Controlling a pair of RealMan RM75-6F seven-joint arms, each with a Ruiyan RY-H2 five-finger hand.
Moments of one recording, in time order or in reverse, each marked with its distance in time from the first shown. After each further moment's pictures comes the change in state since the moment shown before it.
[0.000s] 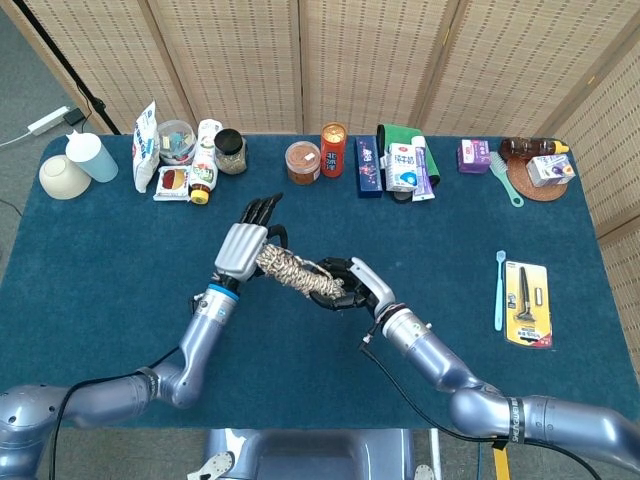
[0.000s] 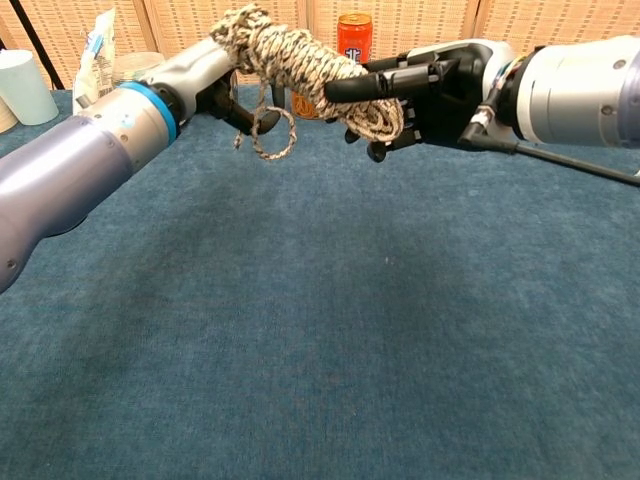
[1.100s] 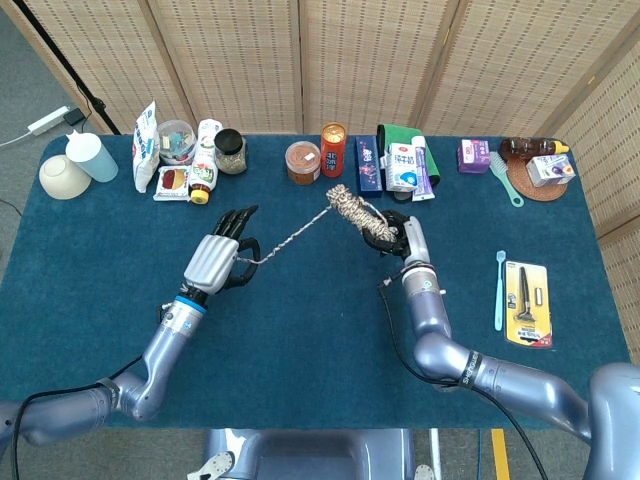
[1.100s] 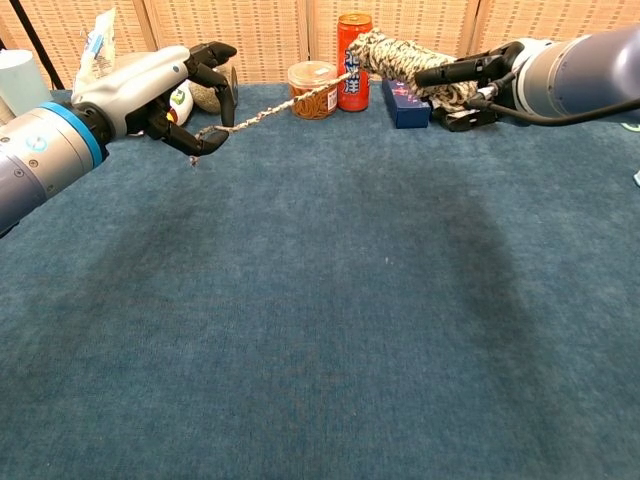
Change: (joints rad) left arm 0.128 0.115 0.072 -0.062 0.148 0.011 -0.103; right arm 0.145 -0.173 0.090 0.326 0.567 0.320 -0.379
